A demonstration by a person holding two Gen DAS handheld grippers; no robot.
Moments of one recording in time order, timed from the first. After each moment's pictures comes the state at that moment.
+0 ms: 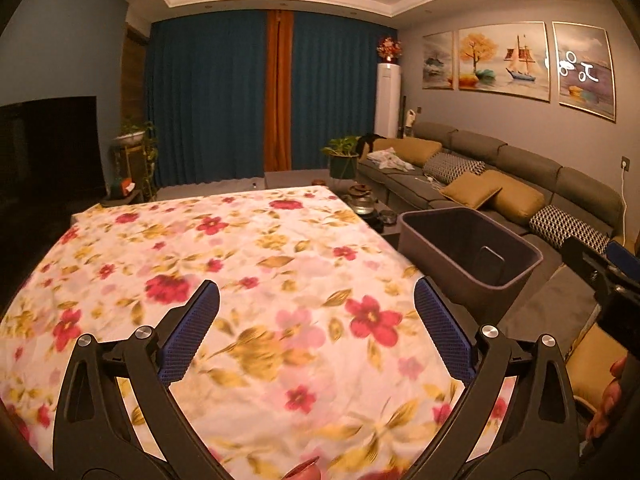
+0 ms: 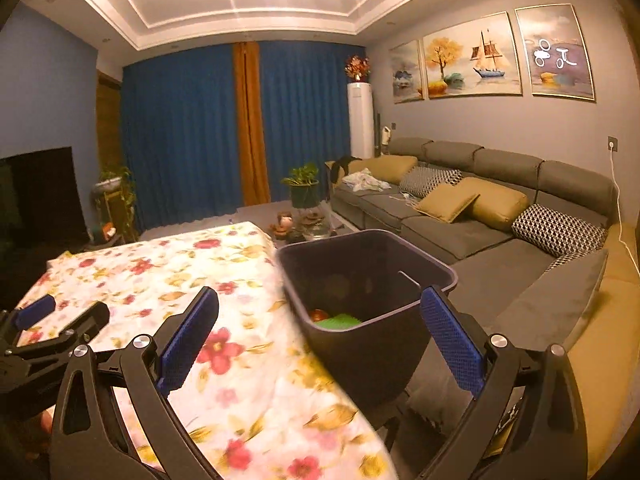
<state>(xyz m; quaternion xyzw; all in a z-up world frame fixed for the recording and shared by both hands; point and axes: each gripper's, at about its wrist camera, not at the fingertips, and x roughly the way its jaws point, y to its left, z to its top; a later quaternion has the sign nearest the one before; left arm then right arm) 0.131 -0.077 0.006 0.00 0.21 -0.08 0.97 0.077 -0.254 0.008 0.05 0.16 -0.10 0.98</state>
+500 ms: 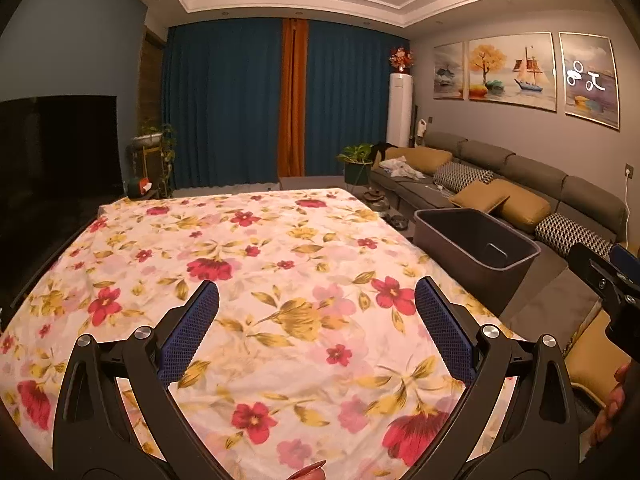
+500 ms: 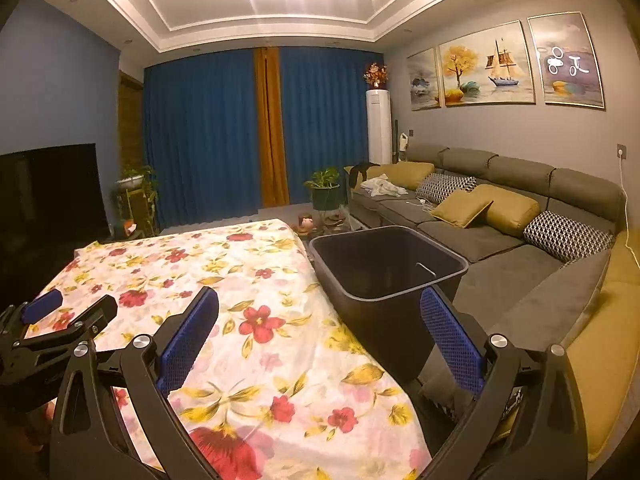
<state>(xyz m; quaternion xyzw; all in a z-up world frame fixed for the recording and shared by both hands) 0.072 -0.036 0.007 -0.01 0.19 -0.06 0.98 0.026 -0.220 0.005 0.04 0.15 -0.07 0.99</state>
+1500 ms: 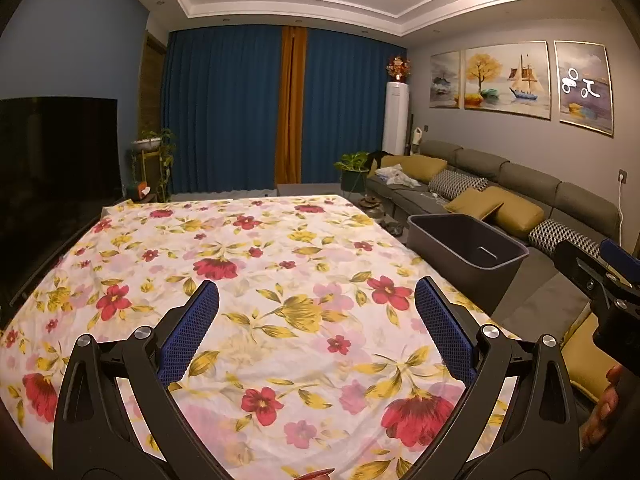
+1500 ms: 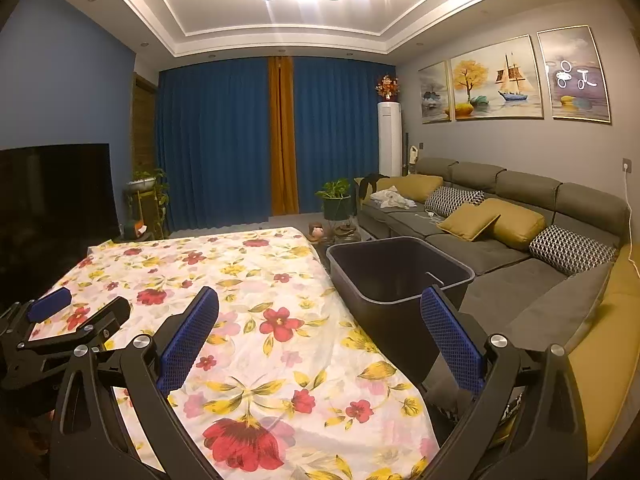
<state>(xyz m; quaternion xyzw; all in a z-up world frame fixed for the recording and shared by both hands) 0.046 -0.025 0.011 -0.01 0.18 -0.07 0.98 0.002 -0.195 0.009 0.02 0.13 -0.05 0.99</state>
